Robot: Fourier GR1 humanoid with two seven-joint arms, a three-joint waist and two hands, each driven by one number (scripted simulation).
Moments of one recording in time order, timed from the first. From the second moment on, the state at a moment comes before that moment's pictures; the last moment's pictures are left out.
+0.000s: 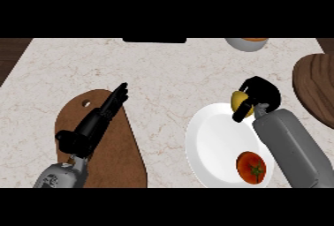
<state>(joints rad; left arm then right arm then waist) -0.15 0.18 -0.22 -1.59 0.07 -0.10 0.07 -0.59 -0.32 0.28 -1.09 0.67 0.12 0.87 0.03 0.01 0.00</state>
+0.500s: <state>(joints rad) -0.16 0.17 -0.21 -1.58 0.08 -0.10 0.08 -0.84 -0.42 0.23 -0.87 0.89 -0.09 0.91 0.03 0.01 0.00</state>
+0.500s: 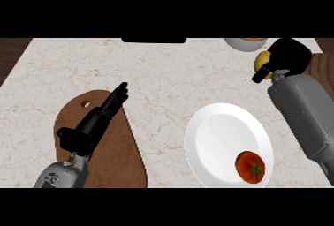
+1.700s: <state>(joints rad) -0.14 0.15 -0.19 -1.59 0.05 -0.12 0.08 -0.89 -0.65 -0.01 -0.57 1.05 -0.47 0.75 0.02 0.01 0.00</state>
